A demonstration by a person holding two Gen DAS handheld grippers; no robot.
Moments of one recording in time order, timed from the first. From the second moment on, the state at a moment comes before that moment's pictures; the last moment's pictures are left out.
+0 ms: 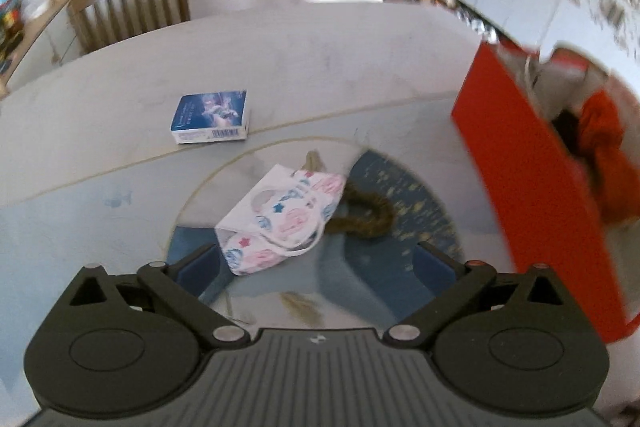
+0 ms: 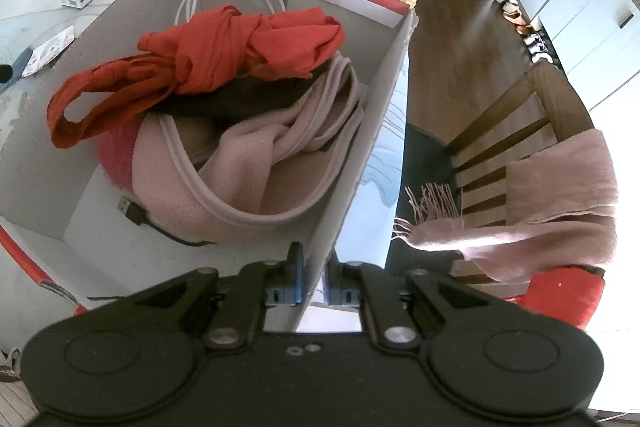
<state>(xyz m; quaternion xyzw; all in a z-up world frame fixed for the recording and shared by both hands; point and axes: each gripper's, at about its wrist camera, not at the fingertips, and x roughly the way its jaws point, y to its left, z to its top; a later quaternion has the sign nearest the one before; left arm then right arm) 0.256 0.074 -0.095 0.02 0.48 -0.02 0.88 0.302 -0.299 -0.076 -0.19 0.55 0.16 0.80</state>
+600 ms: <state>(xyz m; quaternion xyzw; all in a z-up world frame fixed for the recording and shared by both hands) 0.301 0.102 -0.141 0.06 0.51 -0.06 0.85 0.305 -0.295 -0.081 -0.19 0.56 0.14 0.79</state>
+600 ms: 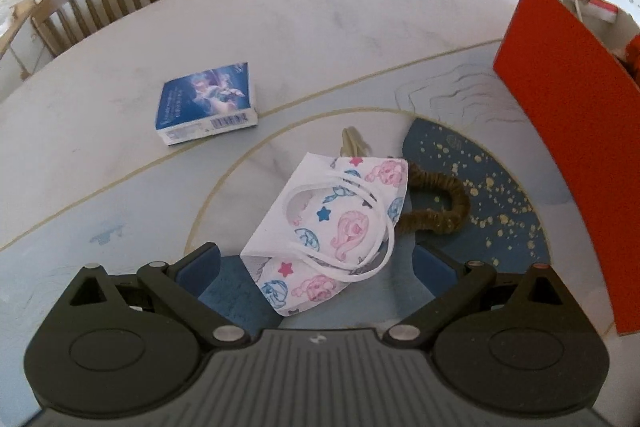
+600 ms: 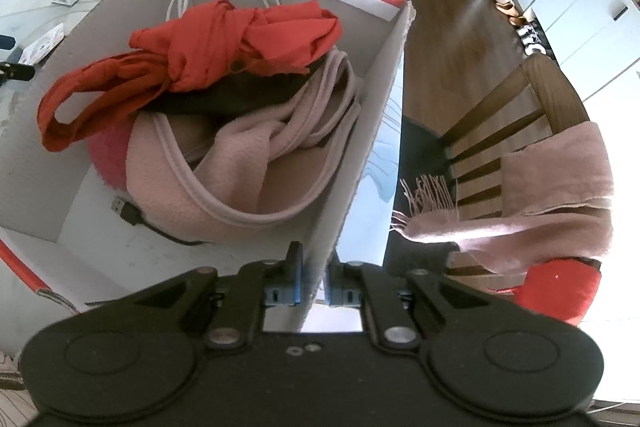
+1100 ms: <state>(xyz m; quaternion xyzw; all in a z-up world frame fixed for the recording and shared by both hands) 0.303 0.111 -0.148 0.03 0.51 -0.06 0.86 0.306 -0.293 -0.084 -0.19 0.57 0.14 0.79</state>
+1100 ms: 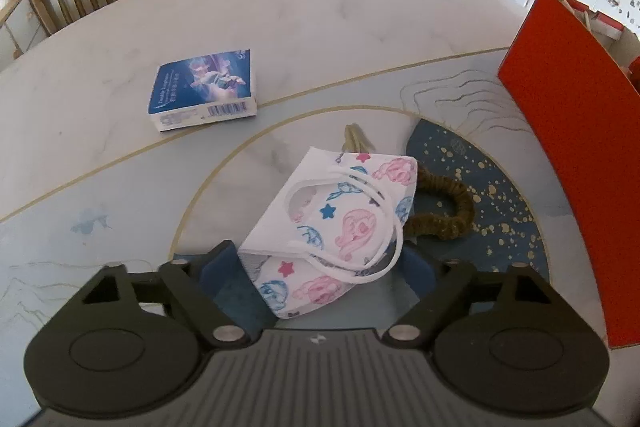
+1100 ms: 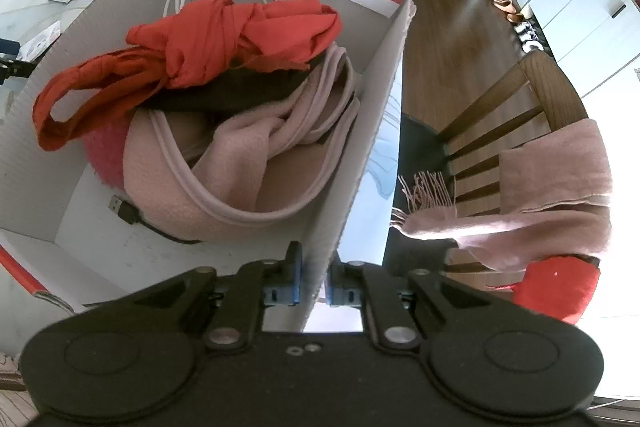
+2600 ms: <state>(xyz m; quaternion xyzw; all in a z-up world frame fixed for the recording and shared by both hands) 0.241 0.037 -0.039 -0.10 0.43 -0.12 0.89 0.301 -0.299 -0.087 -0.19 0.55 0.16 0.80</state>
